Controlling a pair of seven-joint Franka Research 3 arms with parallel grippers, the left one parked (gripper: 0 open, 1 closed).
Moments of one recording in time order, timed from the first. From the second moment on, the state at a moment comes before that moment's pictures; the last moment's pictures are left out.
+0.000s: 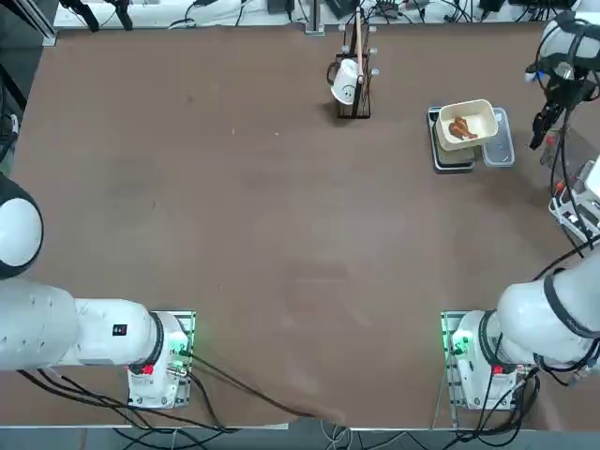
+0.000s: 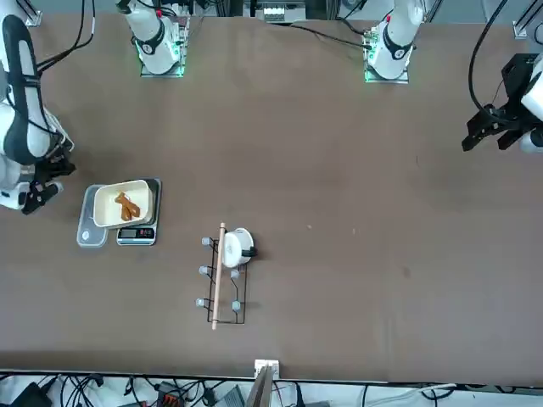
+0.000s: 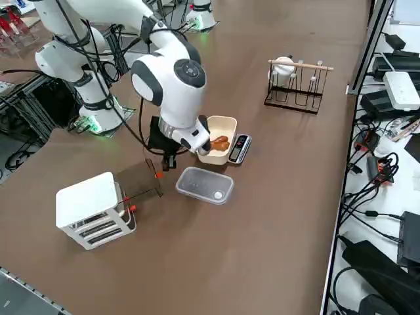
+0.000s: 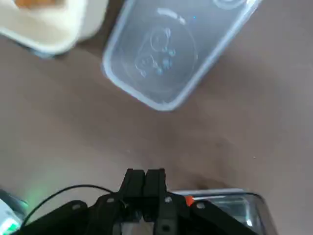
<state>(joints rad) -0.28 0.37 -0.08 -1.89 -0.21 1.90 -0.84</state>
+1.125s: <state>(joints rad) -0.39 0.32 -0.08 -2.01 -0.46 1.92 -0.86</state>
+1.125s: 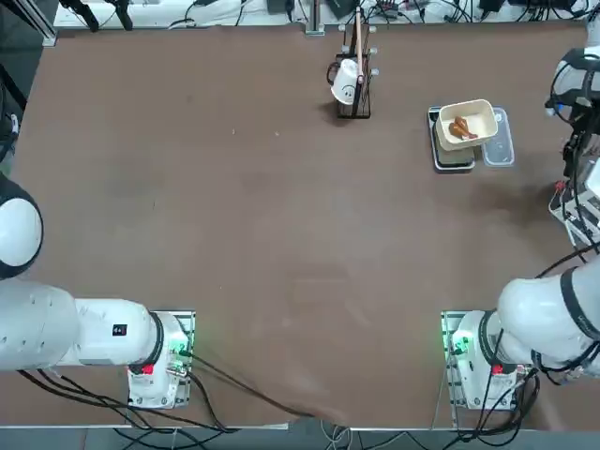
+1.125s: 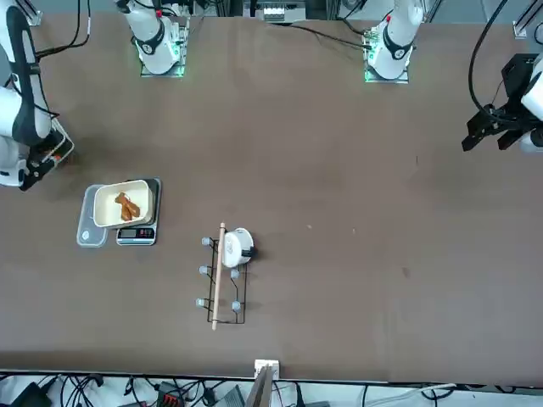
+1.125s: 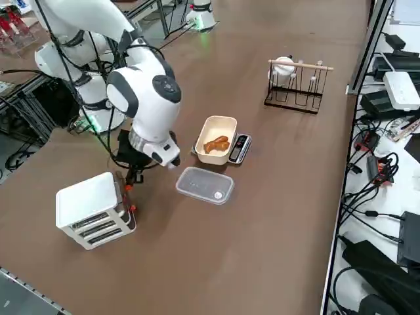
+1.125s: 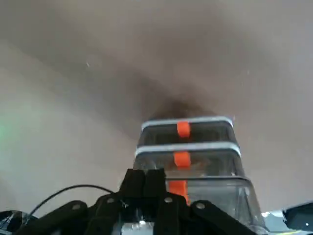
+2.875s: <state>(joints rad) -0.43 0.39 -0.04 -2.03 -0.60 2.10 -0.77</state>
